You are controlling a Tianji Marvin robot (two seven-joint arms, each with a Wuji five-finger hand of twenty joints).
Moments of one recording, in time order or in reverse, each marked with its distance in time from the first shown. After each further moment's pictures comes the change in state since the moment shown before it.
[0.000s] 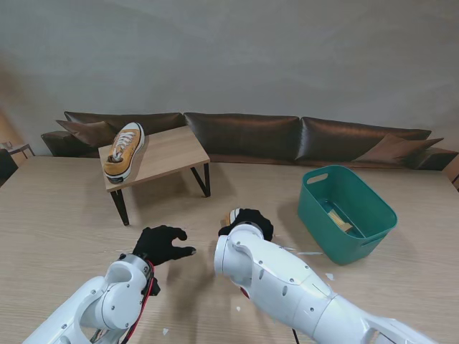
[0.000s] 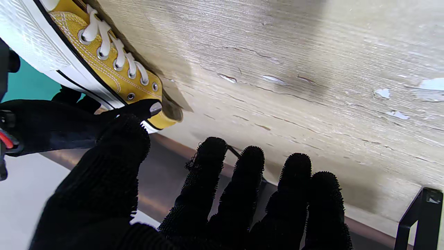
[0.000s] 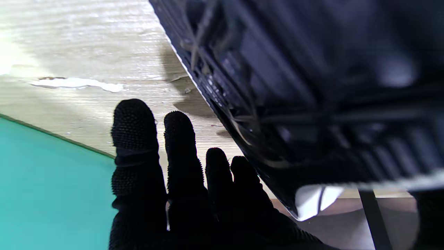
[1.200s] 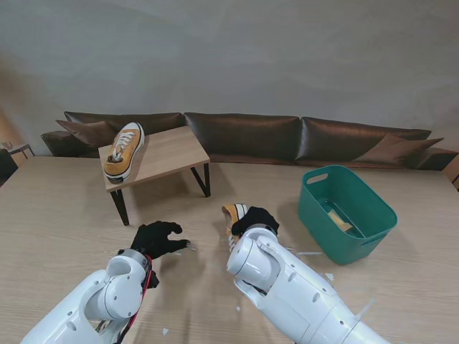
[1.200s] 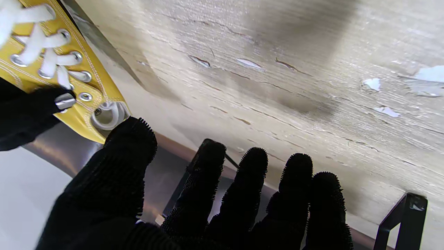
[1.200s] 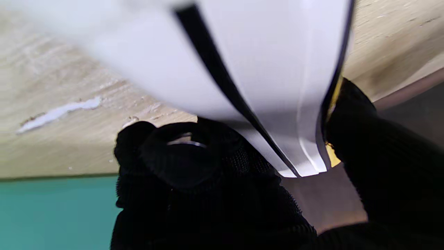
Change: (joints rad) left arm -0.078 -0.012 0.023 0.125 -0.068 -0.005 0.066; right arm -0.175 0.070 0.186 -0.228 0.414 -0.086 -0.460; left_hand 0.033 0.023 0.003 0.000 -0.049 0.004 -0.033 -0.011 -0.006 0.035 -0.003 0.000 -0.001 0.014 0.000 0.000 0.000 0.010 -0.022 0.025; right_hand 0.393 -0.307 0.375 -0.325 0.604 -0.095 0.264 0.091 0.866 -0.081 0.175 0.340 0.667 -0.171 0.740 0.273 0.020 -0.076 0.403 0.022
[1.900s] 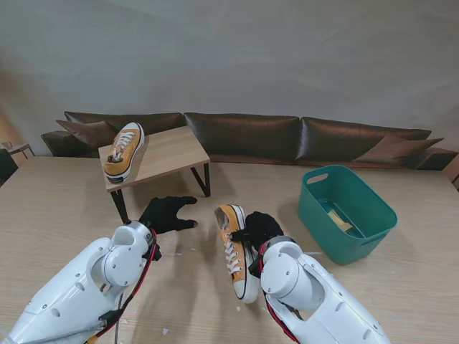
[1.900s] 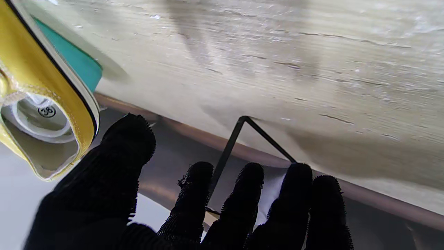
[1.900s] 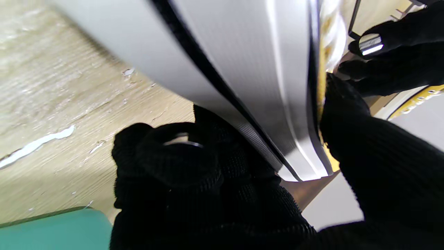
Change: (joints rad) left arm -0.213 0.005 0.058 0.160 0.007 -0.207 -0.062; right arm -0.238 0.149 0.184 -0.305 0.024 -0.336 0.141; left_hand -0.054 -0.054 0.106 0.003 -0.186 -0.083 -0.079 -0.096 -0.180 -0.012 -0.050 -0.019 -0.079 -0.008 -0.039 -0.006 -0.027 0.002 -0.028 0.012; right_hand 0.027 0.000 0.000 0.000 0.000 0.000 0.004 0.017 -0.001 0.019 -0.023 -0.002 0.000 0.021 0.000 0.001 -0.001 0.022 0.001 0.026
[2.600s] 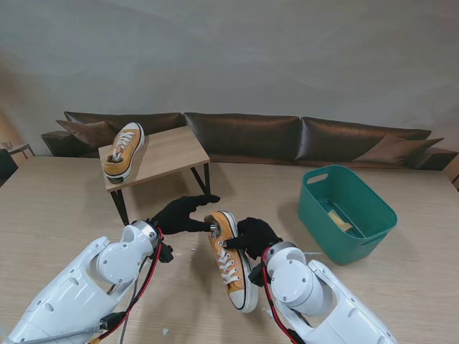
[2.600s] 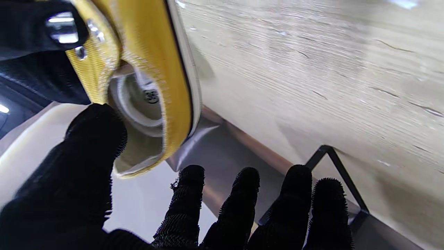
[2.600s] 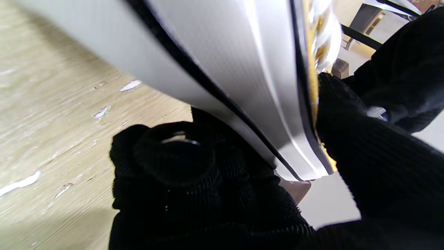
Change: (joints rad) left arm 0.002 -0.005 0.003 -0.024 -0.287 -0.163 -0.090; right arm -0.039 0.042 0.020 -0.031 0.074 -0.159 0.085; left_hand -0.125 -0.096 -0.007 -0.004 -0.049 -0.087 0.000 -0.019 -0.054 -0.039 0.011 -0.004 -0.024 -0.028 -0.021 -0.020 0.052 -0.001 -0.231 0.052; right_hand 0.014 0.000 0.000 0.000 0.000 0.004 0.000 0.001 -0.010 0.016 0.000 0.000 -0.008 0.015 -0.001 -0.002 -0.001 0.014 0.000 0.025
